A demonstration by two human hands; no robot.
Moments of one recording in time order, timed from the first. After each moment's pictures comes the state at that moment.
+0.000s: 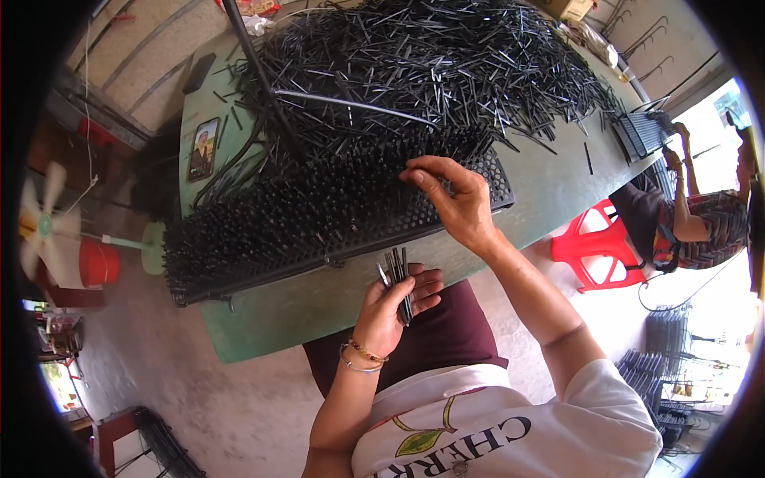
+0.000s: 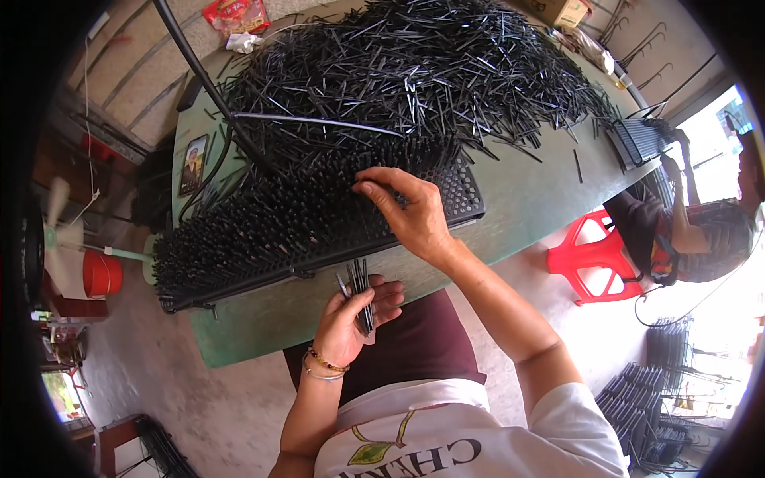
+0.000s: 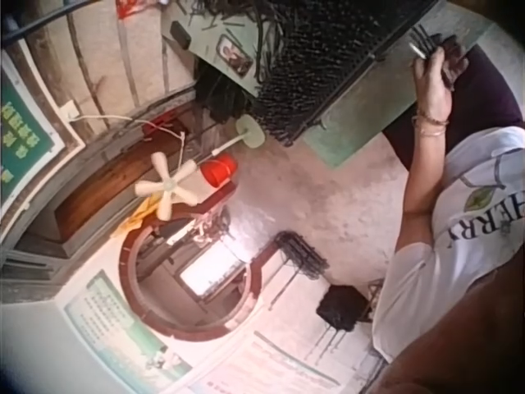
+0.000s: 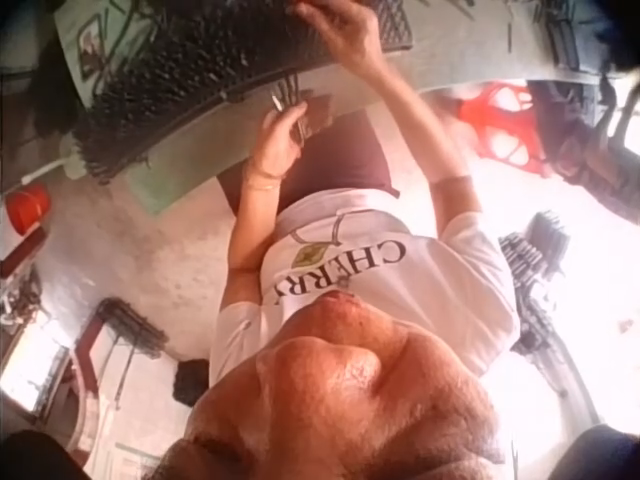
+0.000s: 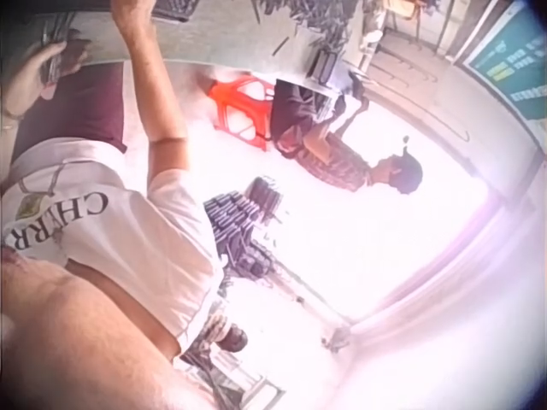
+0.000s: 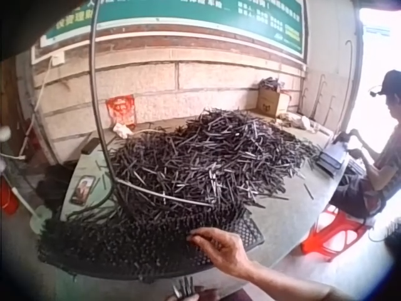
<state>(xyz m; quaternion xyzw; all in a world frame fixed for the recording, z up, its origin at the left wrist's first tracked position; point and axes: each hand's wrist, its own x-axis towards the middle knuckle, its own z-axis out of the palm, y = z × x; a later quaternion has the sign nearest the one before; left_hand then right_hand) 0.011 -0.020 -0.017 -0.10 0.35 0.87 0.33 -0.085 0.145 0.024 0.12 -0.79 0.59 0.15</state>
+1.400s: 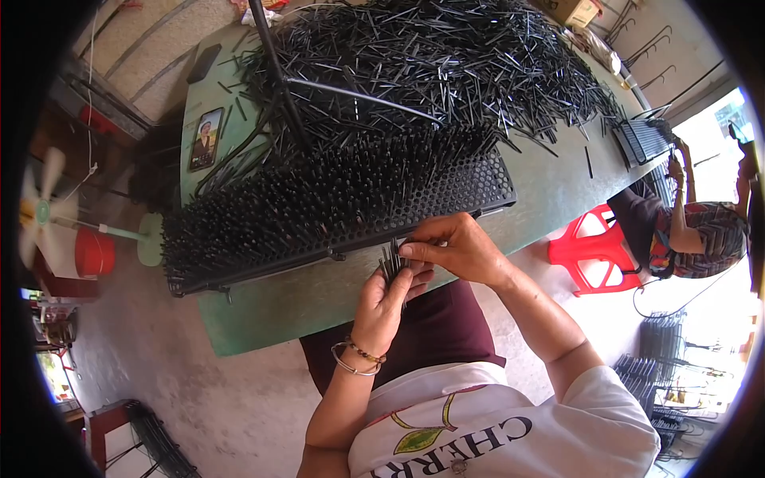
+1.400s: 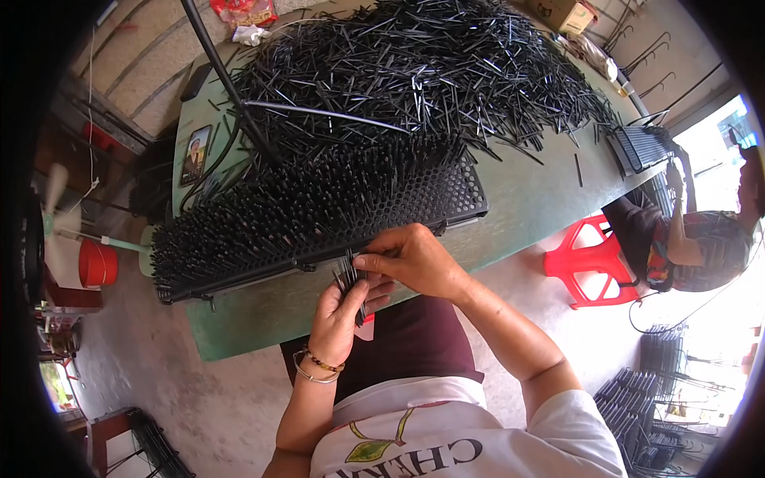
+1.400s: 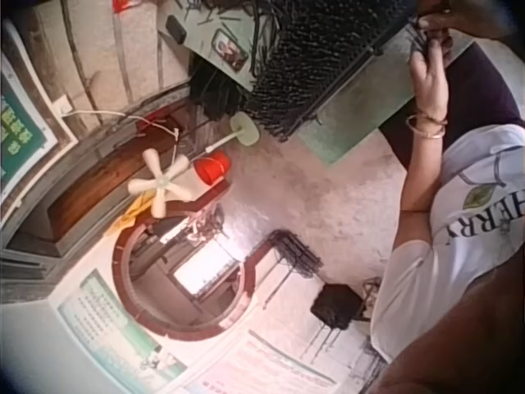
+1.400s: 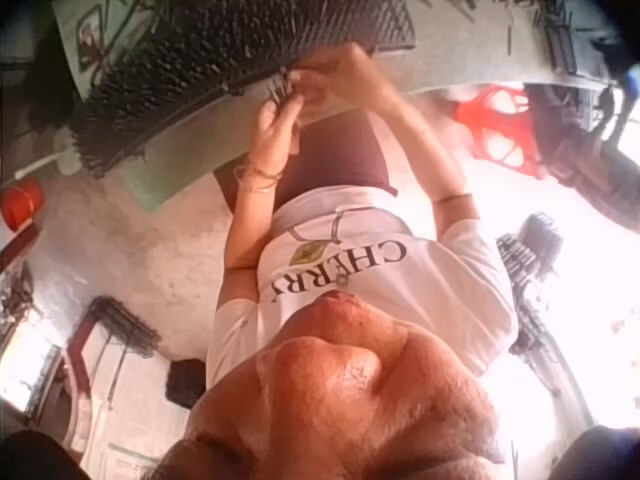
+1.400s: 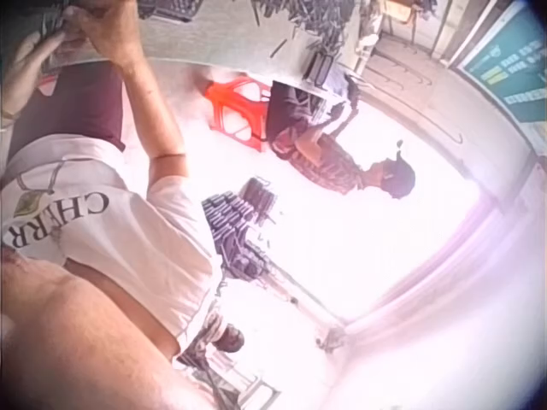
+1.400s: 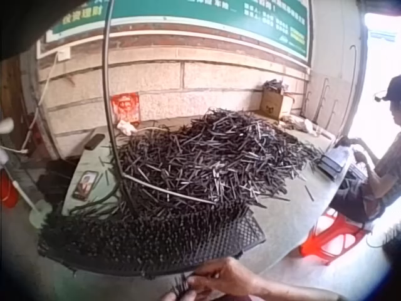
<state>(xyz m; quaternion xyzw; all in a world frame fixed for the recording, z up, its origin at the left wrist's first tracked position) 0.015 -0.022 -0.008 -0.02 0.48 0.84 0.23 -0.040 0.142 0.020 0.10 -0.79 0.59 -0.13</state>
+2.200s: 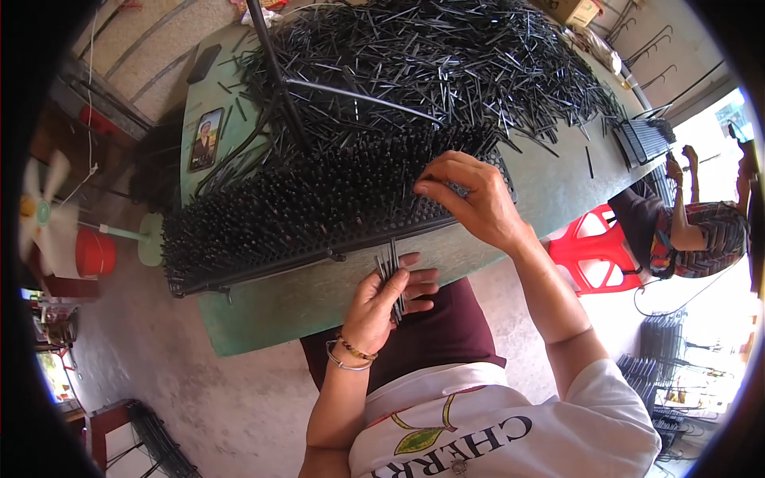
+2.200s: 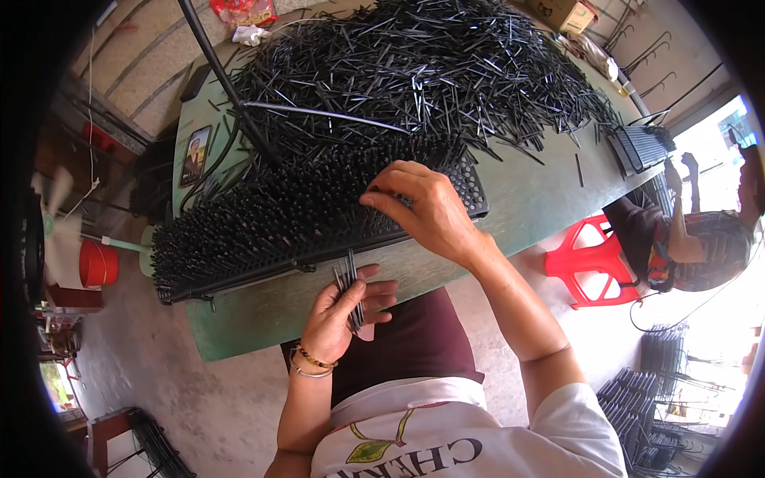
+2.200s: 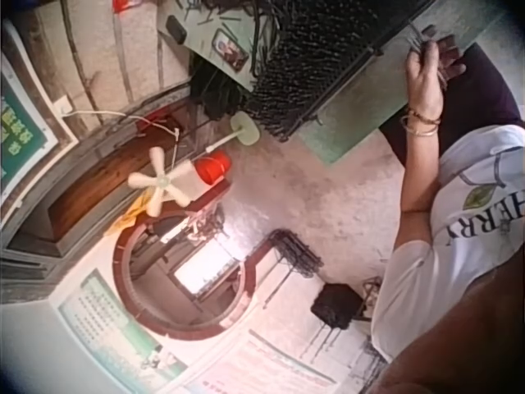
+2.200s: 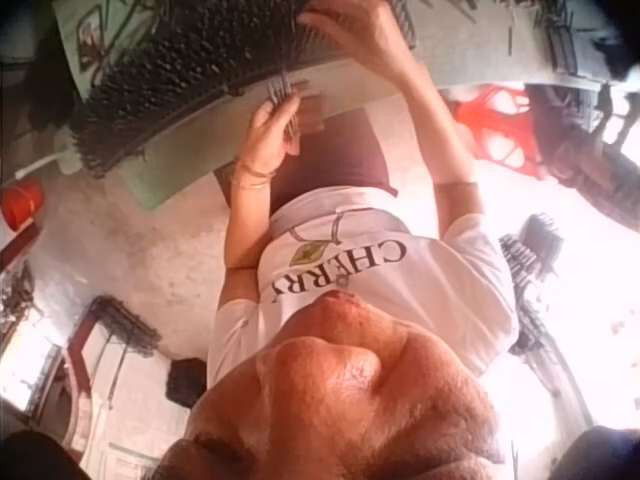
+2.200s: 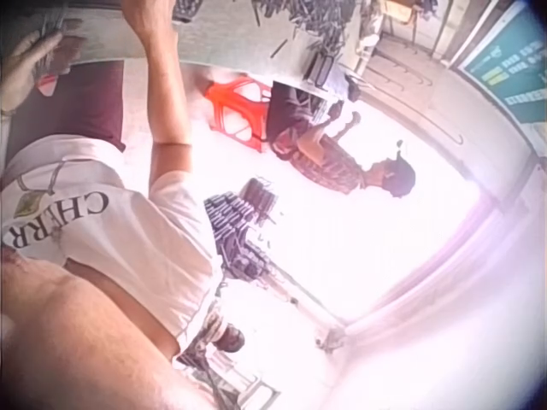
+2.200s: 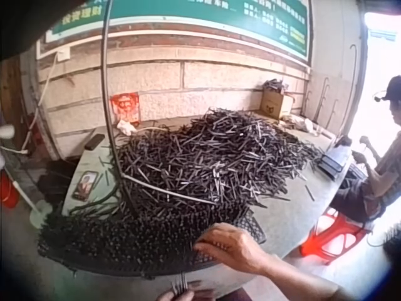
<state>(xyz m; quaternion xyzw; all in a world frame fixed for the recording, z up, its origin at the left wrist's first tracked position) 0.009 -0.033 -0.007 -0.04 0.42 0.85 0.32 -0.081 0.159 0.059 0.23 -0.86 0.44 0.11</state>
